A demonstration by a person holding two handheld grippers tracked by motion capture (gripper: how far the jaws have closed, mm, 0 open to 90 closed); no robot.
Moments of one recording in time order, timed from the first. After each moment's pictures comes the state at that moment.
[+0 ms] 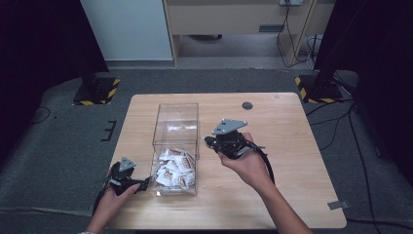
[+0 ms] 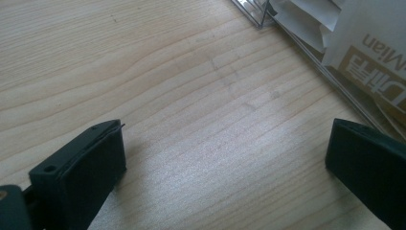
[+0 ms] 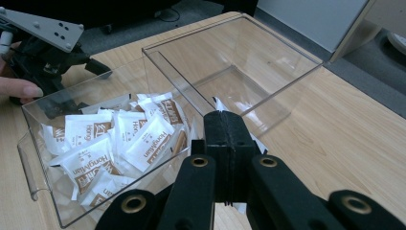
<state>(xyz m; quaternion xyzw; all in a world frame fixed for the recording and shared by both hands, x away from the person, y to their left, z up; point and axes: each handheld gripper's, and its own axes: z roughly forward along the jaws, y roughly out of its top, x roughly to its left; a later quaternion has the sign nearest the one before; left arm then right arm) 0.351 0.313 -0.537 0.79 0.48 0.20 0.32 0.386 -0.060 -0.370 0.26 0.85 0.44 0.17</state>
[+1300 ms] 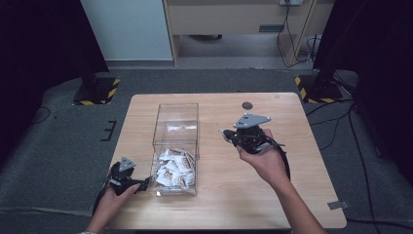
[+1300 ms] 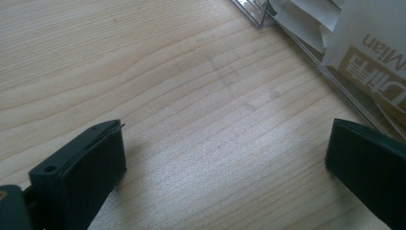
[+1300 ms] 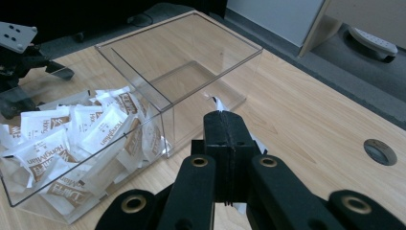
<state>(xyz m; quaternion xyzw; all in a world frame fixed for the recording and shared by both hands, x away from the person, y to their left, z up) 0.351 0.313 -0.537 0.79 0.48 0.20 0.32 0.396 -0.109 -0.365 0.30 0.83 0.44 0.20</state>
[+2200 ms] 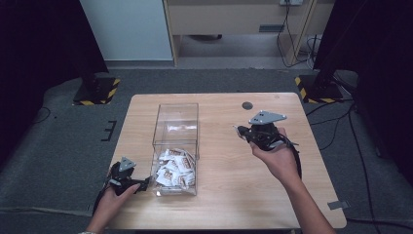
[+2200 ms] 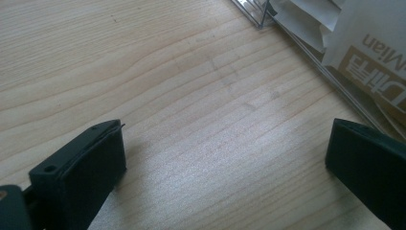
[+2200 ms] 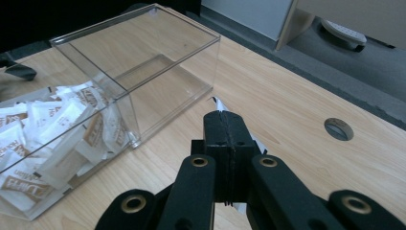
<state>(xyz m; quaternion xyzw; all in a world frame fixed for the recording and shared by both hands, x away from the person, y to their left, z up) 0.351 0.313 -0.537 0.79 0.48 0.20 0.32 0.406 -0.146 -0.370 0.34 0.81 0.43 0.22</state>
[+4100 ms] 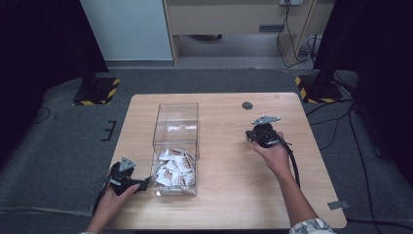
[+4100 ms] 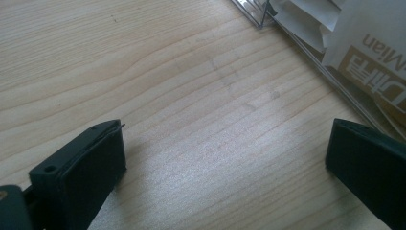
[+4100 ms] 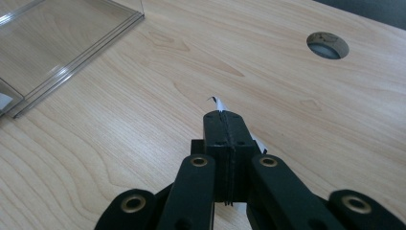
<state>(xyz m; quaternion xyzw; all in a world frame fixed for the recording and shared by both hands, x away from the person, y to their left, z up) 0.351 0.313 -0.537 0.79 0.48 0.20 0.32 0.472 -0.171 -0.470 0.43 0.80 0.36 0.20</state>
